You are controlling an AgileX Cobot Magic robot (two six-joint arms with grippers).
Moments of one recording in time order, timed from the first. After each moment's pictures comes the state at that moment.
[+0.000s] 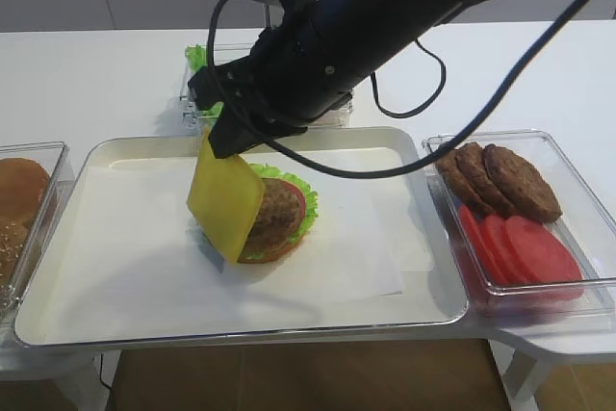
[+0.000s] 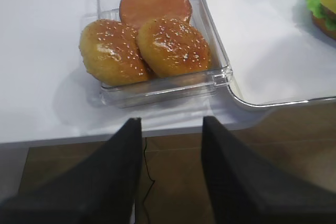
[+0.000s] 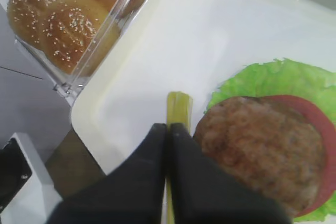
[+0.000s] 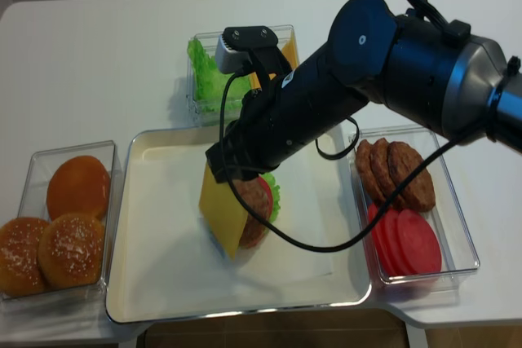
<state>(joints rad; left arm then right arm) -0.01 -0.02 -0.49 0.03 1.18 0.00 0.65 1.72 -1.34 0.81 0.77 -0.48</state>
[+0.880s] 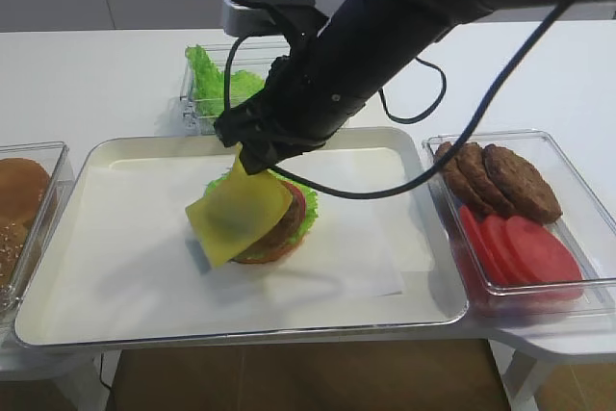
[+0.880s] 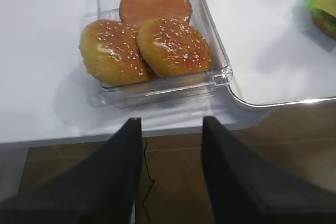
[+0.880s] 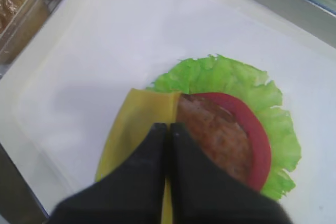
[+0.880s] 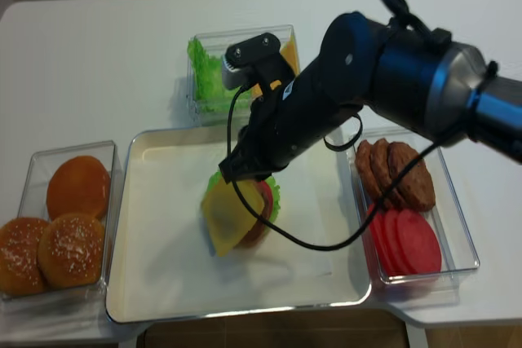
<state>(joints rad) -0.01 -0.02 -0.49 0.03 1.18 0.00 0.65 1.77 -1.34 0.63 0.71 -0.45</state>
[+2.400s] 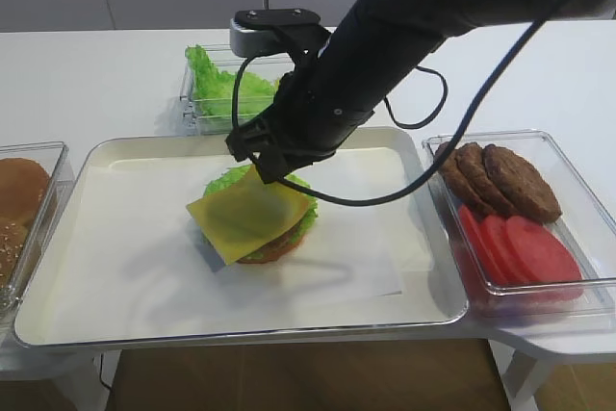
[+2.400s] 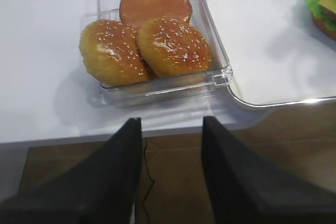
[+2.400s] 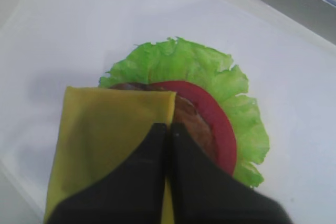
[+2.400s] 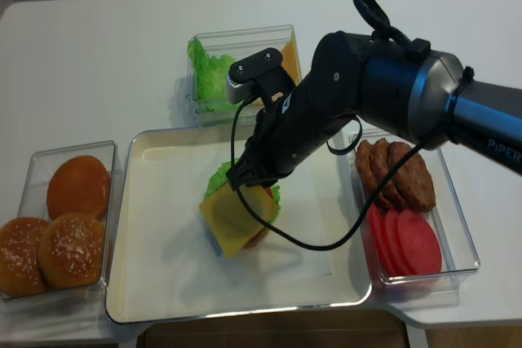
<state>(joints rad) -0.01 -0.02 -0.49 0.03 1.18 0.00 0.65 1.81 -1.34 0.52 0.69 -0.37</state>
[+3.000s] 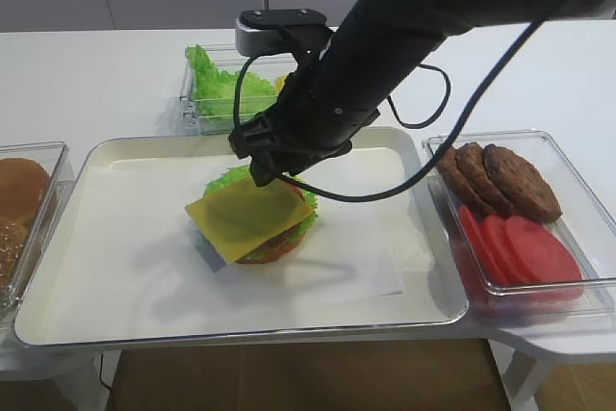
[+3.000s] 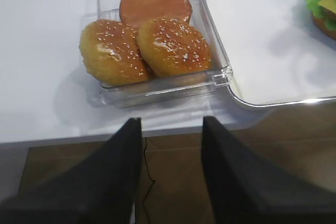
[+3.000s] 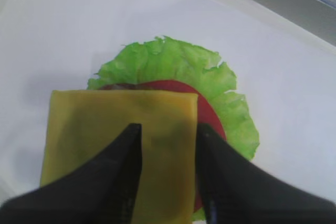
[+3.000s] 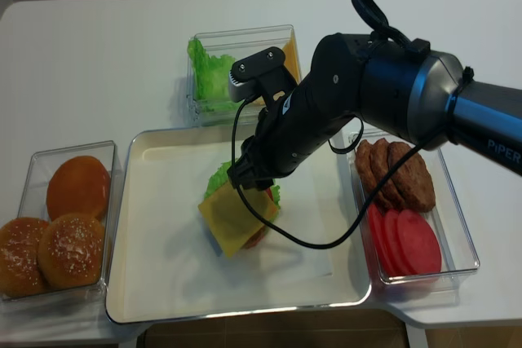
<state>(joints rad) -0.01 -0.02 -0.49 0.03 1.18 0.00 0.65 1.81 -1.34 0.47 0.68 -0.30</state>
